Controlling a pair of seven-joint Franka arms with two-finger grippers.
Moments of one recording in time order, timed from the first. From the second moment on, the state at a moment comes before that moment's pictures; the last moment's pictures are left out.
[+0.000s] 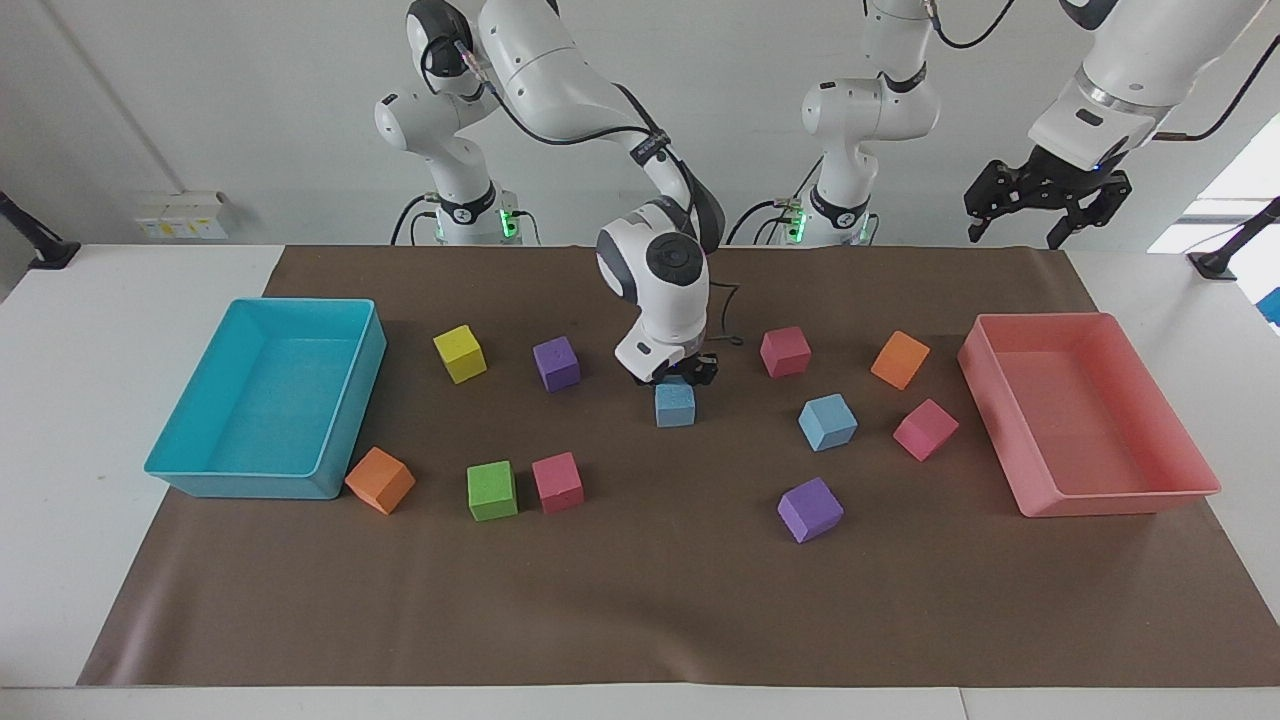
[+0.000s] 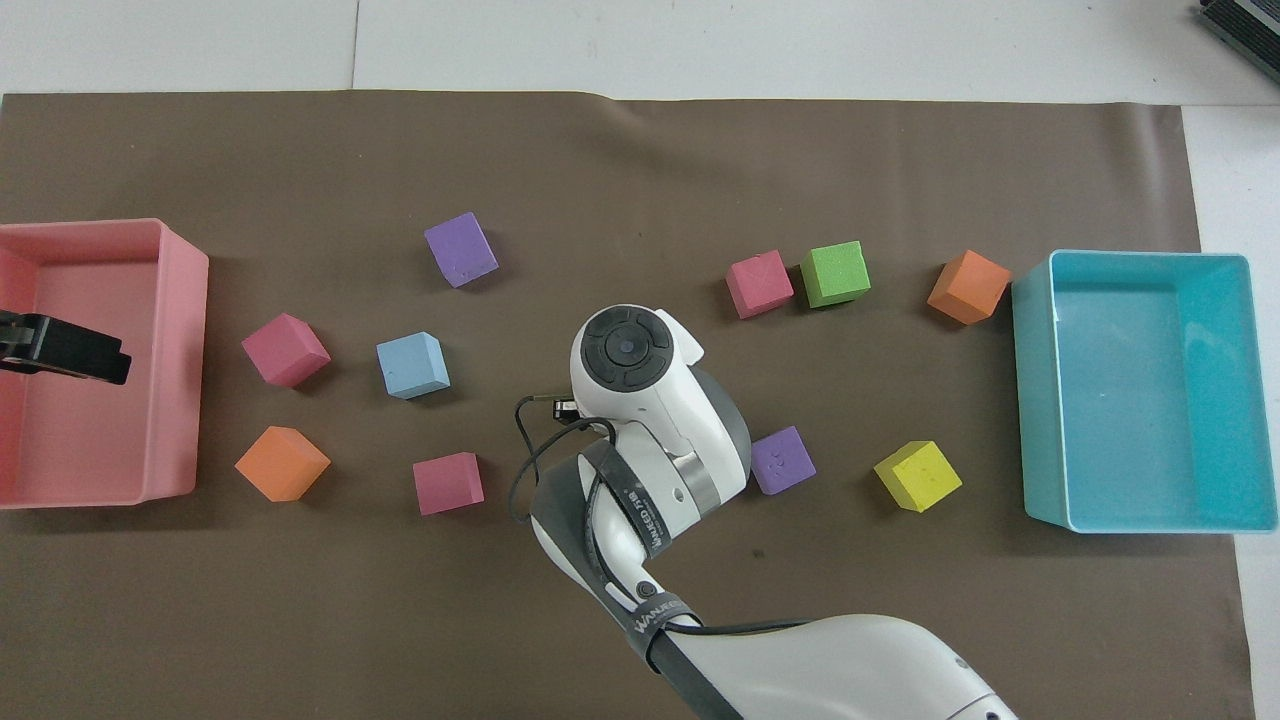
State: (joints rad) left arm -0.08 -0.02 0.01 -1.49 0.00 1.41 0.11; right arm 0.75 0.51 -0.12 -1.69 0.18 2.14 0.59
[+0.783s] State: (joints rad) left arm -0.08 -0.02 0.01 -1.49 0.00 1.41 0.11; right arm 0.71 0.38 -0.13 -1.69 0.17 2.14 0.59
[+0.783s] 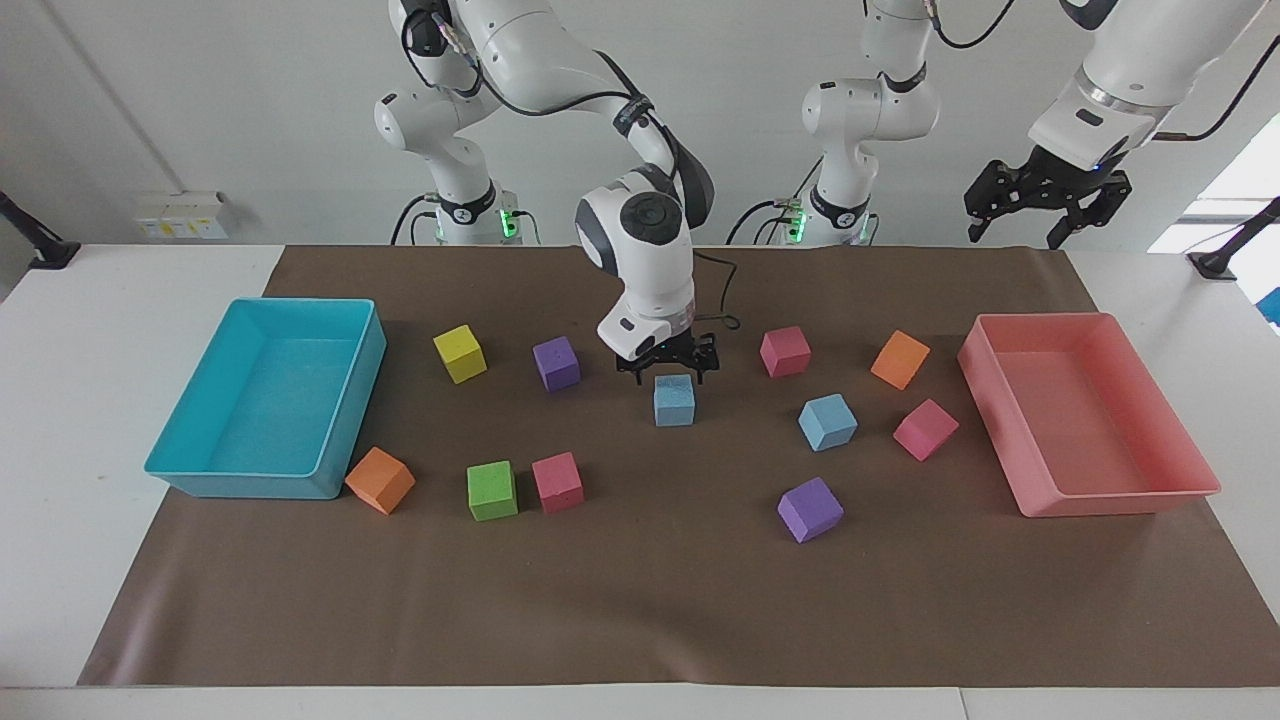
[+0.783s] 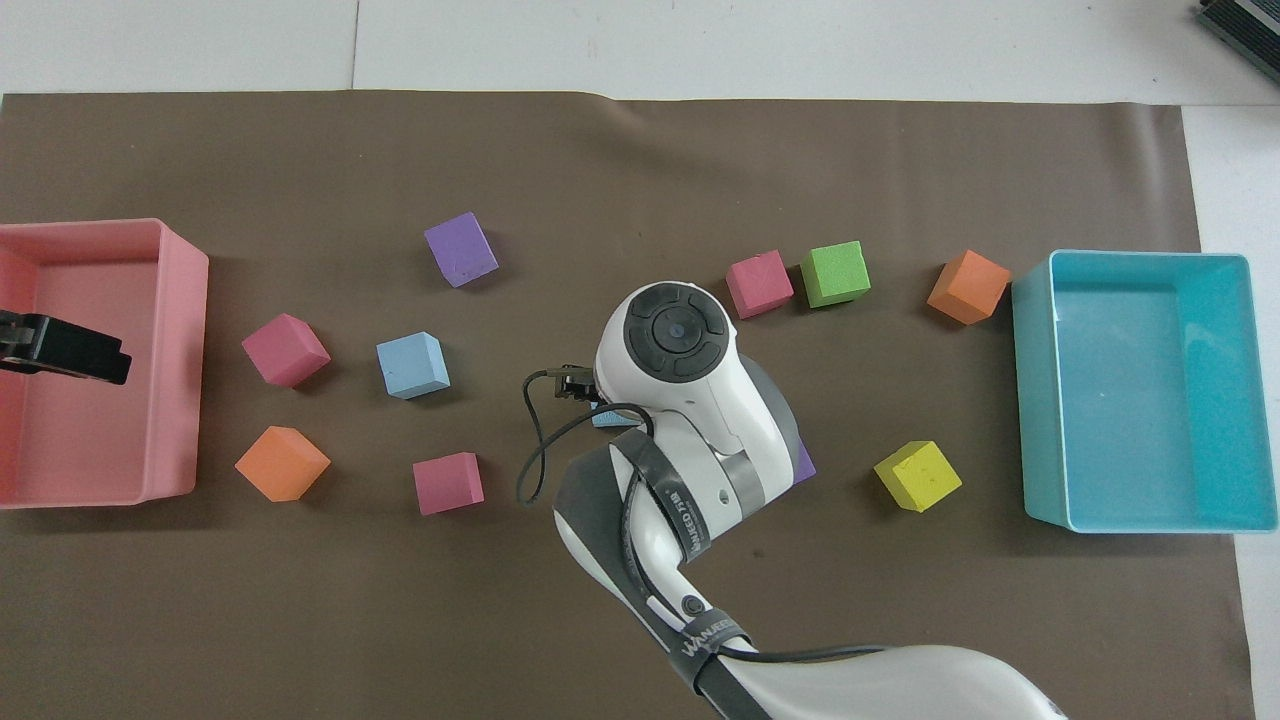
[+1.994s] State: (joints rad) left arm -0.08 -0.02 0.00 -1.49 0.00 1.41 0.11; right arm 0.37 0.25 -0.13 -1.73 0.55 1.99 0.06
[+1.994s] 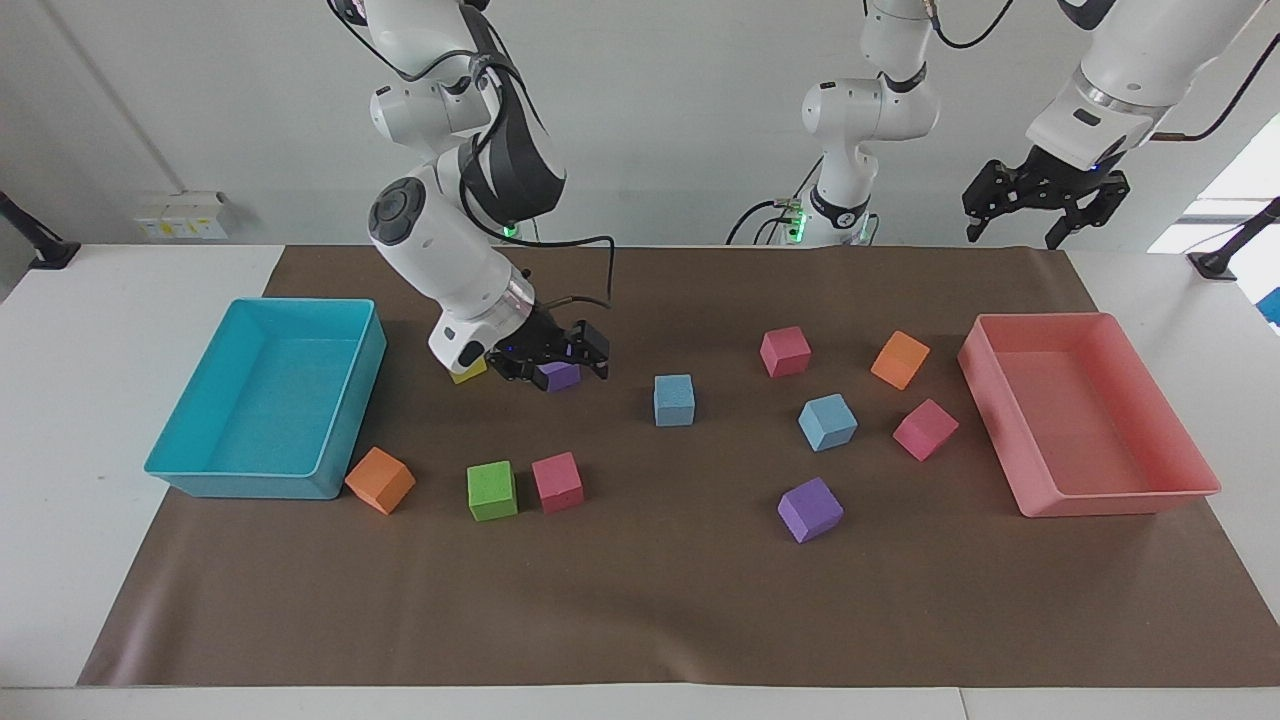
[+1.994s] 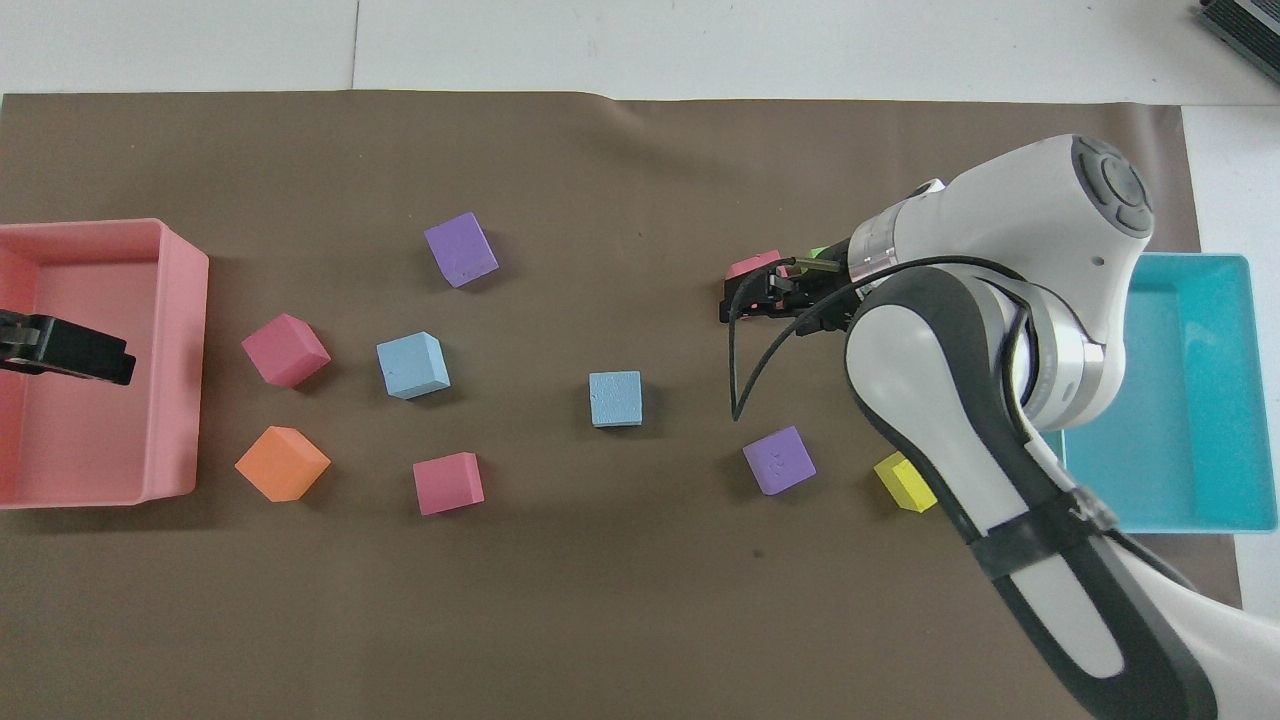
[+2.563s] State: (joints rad) left arm -0.08 -0.01 -0.01 -1.50 0.00 1.48 0.11; right arm 0.34 0.28 -0.13 -1.81 0.67 1.99 -0.12
